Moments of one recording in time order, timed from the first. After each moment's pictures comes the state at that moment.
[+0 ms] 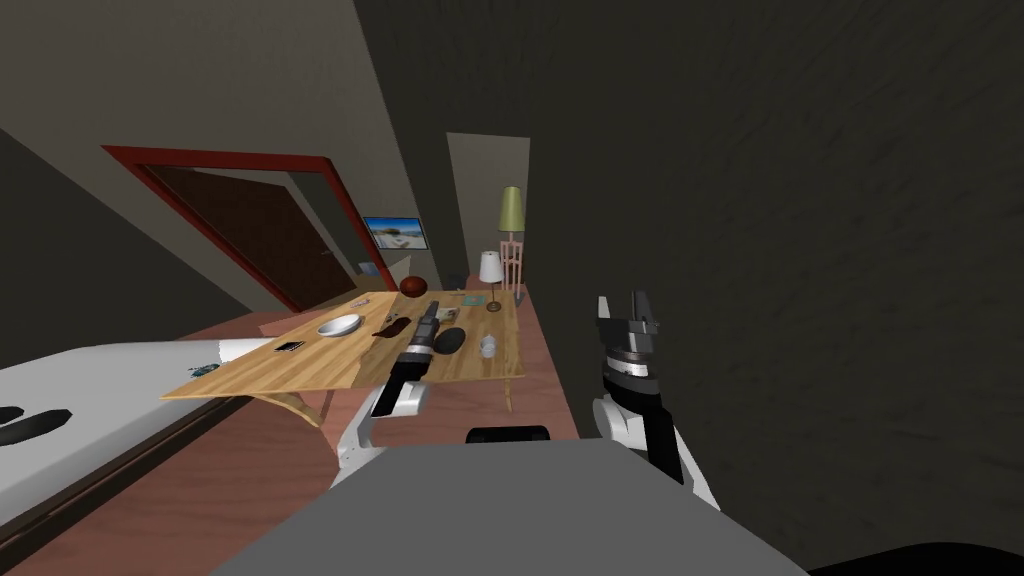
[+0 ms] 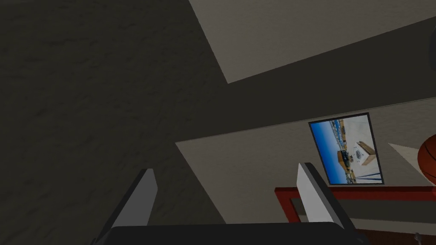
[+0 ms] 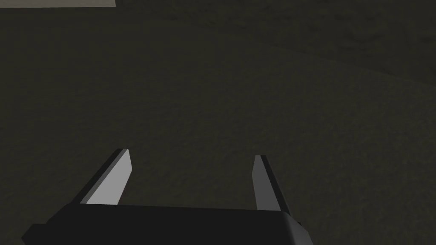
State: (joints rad) left arm 0.24 0.18 0.04 -1.91 -0.03 -0.29 -0.16; right arm 0.49 -0.05 -0.01 -2.32 -0.04 -0.58 -0.14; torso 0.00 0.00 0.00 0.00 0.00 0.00
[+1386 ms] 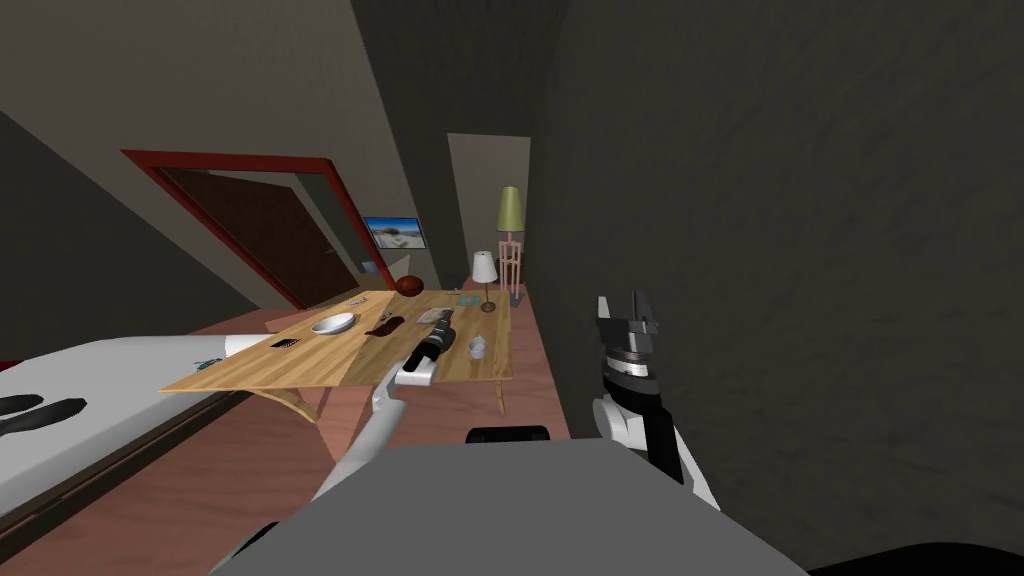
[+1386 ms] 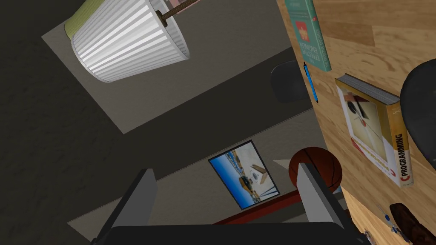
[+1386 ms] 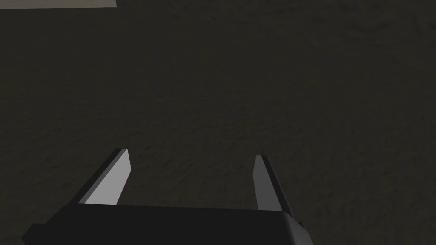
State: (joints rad) left arm -0.04 0.27 0.03 -1.53 0.02 0.10 -0.16; right arm 0.49 -0.05 -0.01 -2.32 -0.04 -0.58 -0.14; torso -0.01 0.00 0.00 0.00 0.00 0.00
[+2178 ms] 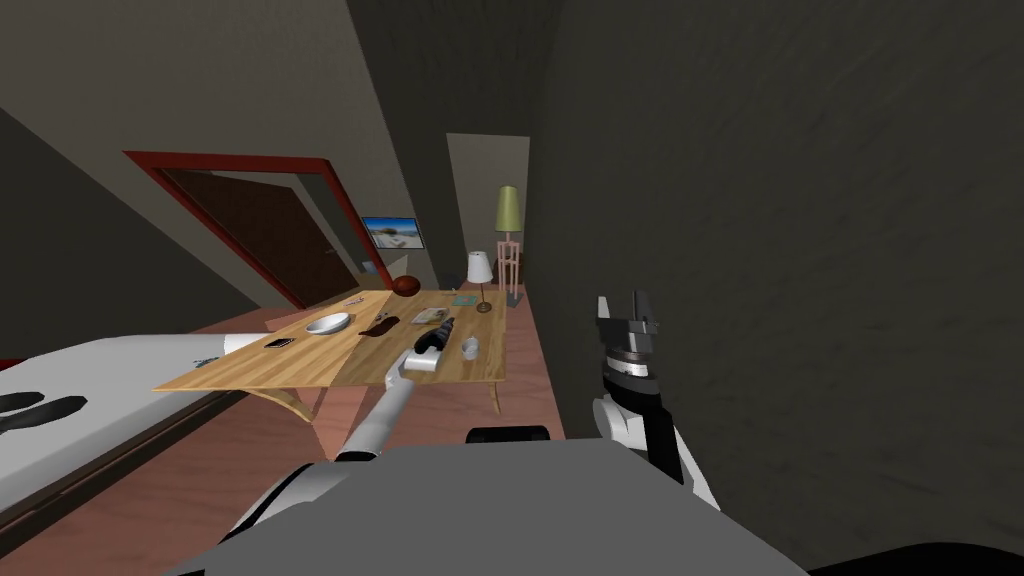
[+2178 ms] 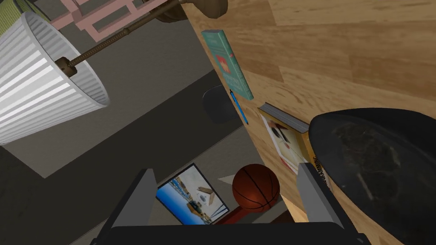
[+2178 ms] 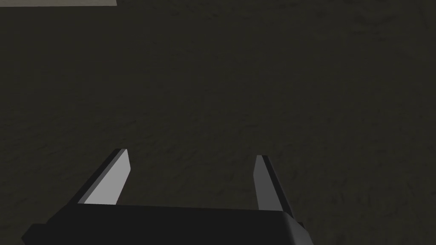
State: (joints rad) left arm -0.21 0.30 0.02 -1.29 0.05 0.33 -0.17; right arm 0.49 -0.05 -0.01 -2.32 -0.04 -0.58 -0.14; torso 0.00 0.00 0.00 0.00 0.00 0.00
